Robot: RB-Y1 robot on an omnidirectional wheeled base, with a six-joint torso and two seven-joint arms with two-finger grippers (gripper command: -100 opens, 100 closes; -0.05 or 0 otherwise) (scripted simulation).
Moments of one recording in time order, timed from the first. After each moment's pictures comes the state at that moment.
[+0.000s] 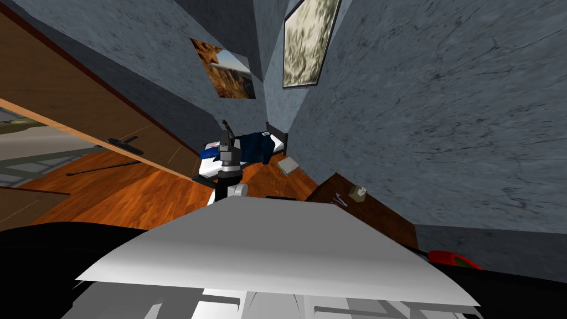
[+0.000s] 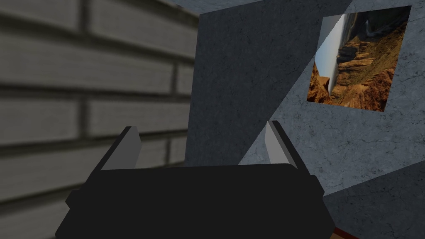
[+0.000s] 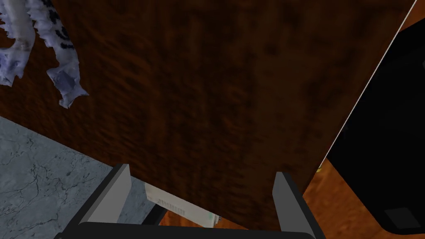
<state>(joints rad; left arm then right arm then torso) 0.48 0.00 -0.03 -2.33 -0.05 -0.44 -0.17 0.26 -0.70 0.31 -0.94 2.05 -0.27 -0.31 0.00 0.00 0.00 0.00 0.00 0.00</state>
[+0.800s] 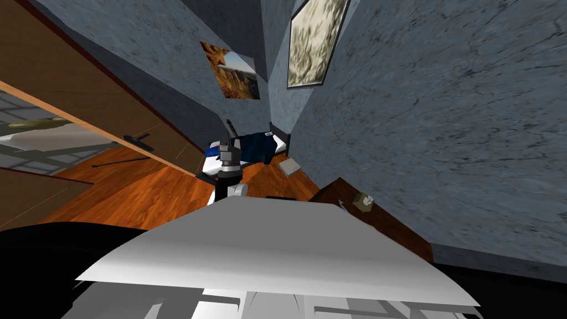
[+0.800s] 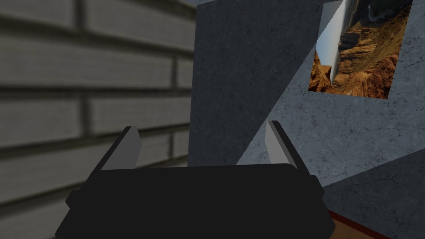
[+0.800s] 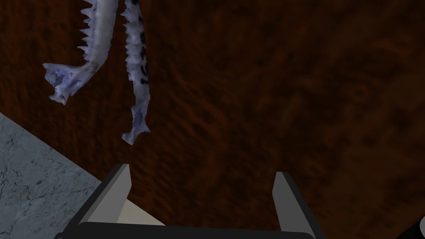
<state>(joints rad) 0.48 0.00 -0.03 -2.33 -0.05 -0.44 -0.17 0.25 -0.73 0.32 -0.85 2.25 -0.27 -0.33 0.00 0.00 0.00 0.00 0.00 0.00</state>
